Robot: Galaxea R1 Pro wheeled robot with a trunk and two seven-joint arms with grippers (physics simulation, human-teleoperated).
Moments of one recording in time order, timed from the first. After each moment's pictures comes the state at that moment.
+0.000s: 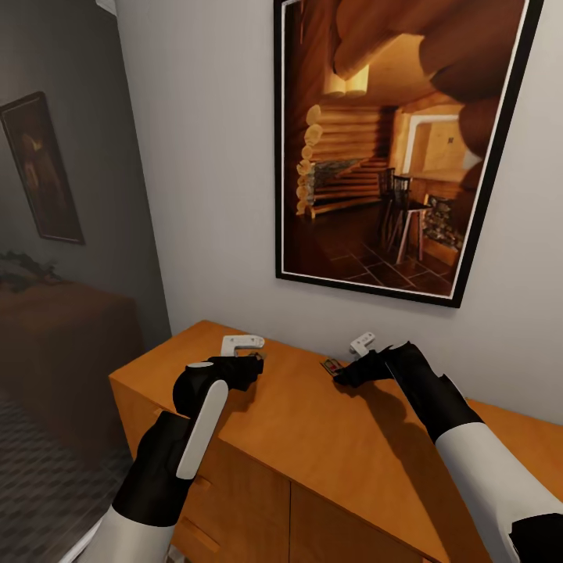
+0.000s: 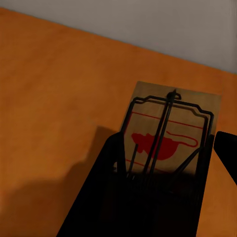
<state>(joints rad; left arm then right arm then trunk) -0.56 -0.17 -0.28 -1.55 0.33 1.00 0.44 -0.84 -0.12 0.22 -0.95 0.34 0.74 0.68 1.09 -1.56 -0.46</state>
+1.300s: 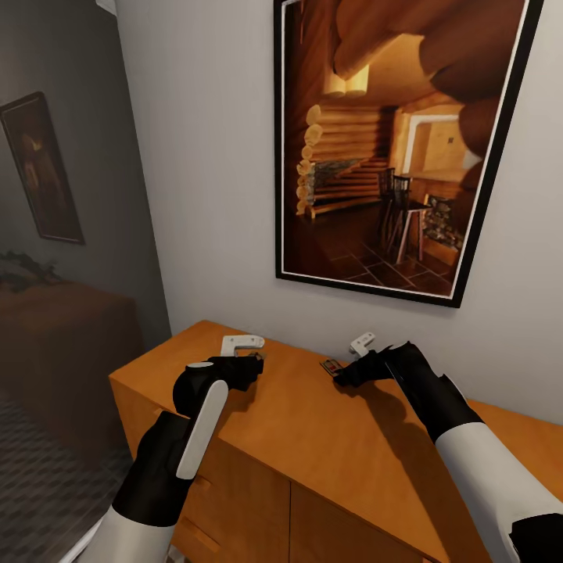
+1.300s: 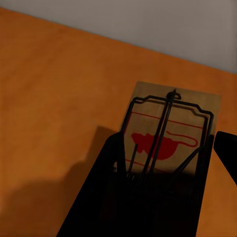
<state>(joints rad) -0.56 -0.17 -0.28 -1.55 0.33 1.00 0.44 -0.84 -0.12 0.22 -0.95 0.34 0.74 0.68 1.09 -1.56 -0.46</state>
